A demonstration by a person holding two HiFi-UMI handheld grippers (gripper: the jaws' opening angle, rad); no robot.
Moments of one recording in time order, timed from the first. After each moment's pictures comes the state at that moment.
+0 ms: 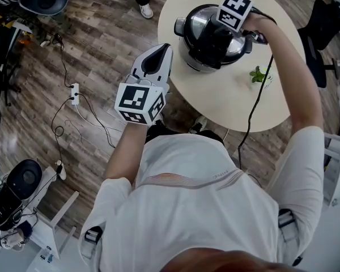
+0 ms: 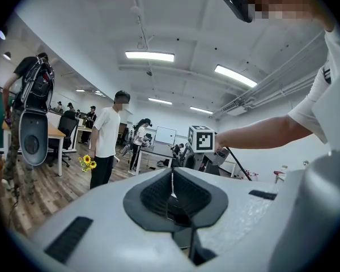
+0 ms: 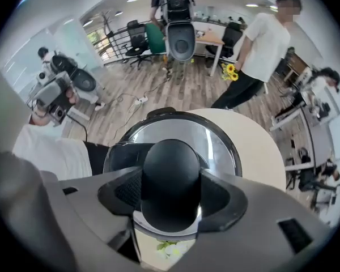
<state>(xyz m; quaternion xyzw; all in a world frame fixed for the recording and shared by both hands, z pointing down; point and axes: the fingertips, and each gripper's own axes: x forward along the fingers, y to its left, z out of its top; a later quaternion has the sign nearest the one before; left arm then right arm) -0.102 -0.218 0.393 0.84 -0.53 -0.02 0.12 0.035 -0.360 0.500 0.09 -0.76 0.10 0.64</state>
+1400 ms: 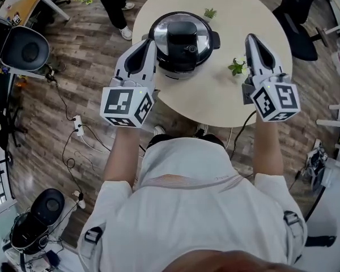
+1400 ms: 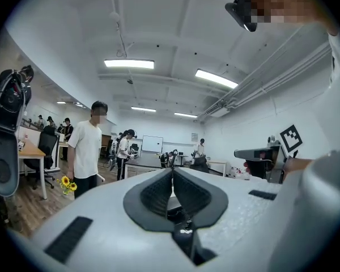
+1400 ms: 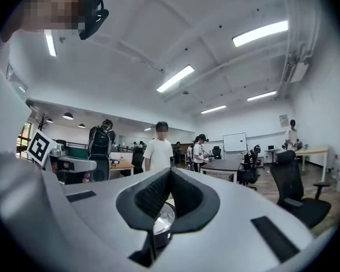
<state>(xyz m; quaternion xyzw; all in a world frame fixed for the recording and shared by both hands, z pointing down) -0.032 -0.241 0.308 0.88 -0.48 -0.02 0.04 0.199 -0.239 0.277 0.57 -0.82 0.00 0.01</state>
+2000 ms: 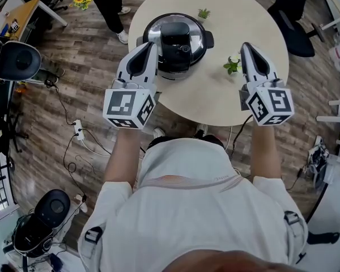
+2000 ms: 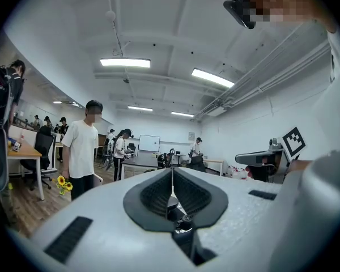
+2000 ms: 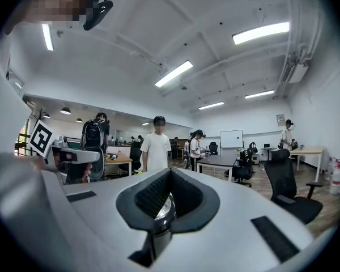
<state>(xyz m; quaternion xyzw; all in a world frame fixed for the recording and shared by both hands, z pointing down) -0.009 -0.231 0.307 0.88 -0.47 -0.01 0.04 0.215 -0.214 0.298 0.58 -0.81 0.01 0.04</state>
